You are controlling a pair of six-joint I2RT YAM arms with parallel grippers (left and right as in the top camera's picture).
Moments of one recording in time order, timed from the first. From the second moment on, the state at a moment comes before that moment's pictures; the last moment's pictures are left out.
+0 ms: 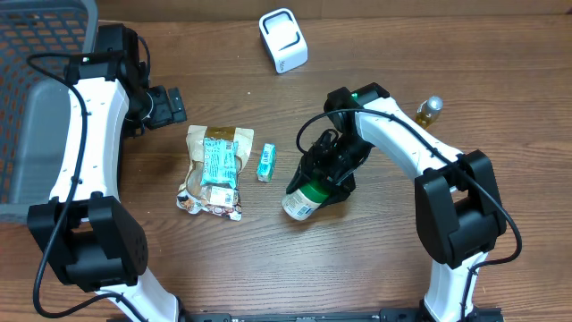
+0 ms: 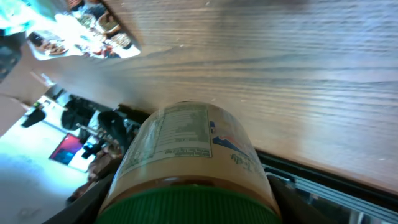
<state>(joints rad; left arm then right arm) 0.10 1.88 1.73 -1.22 -0.01 -0.23 0.43 2.04 1.52 -1.36 -0.80 0.49</state>
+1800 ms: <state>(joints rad) 0.10 1.88 1.72 -1.22 -0.01 -0.23 0.36 2.06 2.19 -1.13 -0.35 0.23</state>
